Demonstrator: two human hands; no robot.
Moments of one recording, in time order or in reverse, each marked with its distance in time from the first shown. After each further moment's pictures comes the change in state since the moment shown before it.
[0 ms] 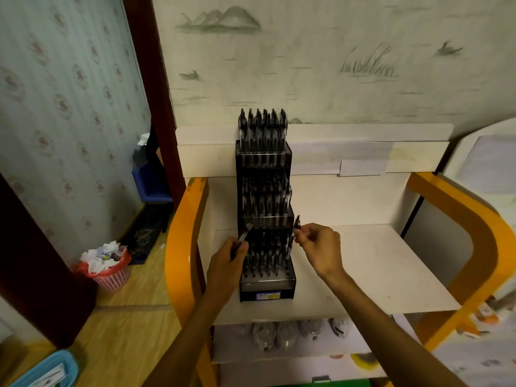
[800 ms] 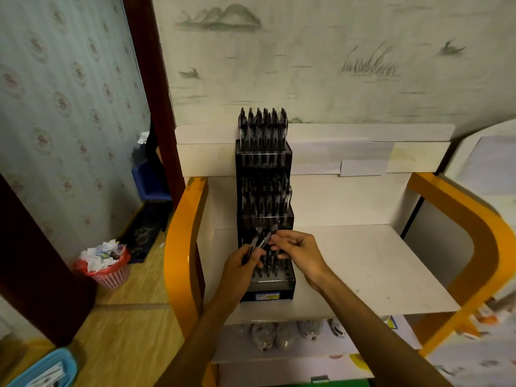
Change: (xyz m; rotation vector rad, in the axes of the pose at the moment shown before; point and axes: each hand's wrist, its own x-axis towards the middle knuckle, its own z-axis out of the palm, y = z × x) left_hand -0.010 0.013 0.020 -0.163 -0.139 -0.051; right_hand -0.014 -0.022 0.022 0.588 -0.339 0.243
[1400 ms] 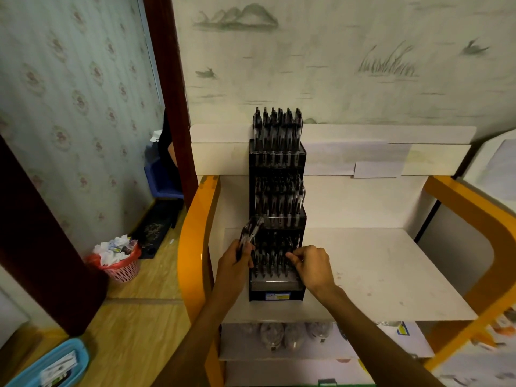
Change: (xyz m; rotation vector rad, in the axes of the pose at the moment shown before) left_hand -0.007 0.009 -0.028 -0.034 0.133 -0.010; right_hand 0.008 0.045 -0.007 -0.986 0.161 -0.138
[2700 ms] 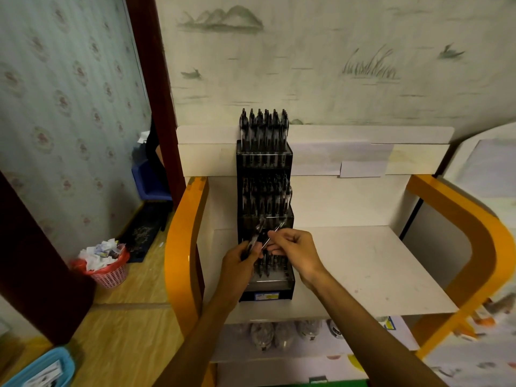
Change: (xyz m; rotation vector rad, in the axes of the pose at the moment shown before) left_hand 0.000 0.007 0.029 -0.051 -0.078 -0.020; right_hand -0.001 -0.046 -0.035 0.961 -0.097 0.145
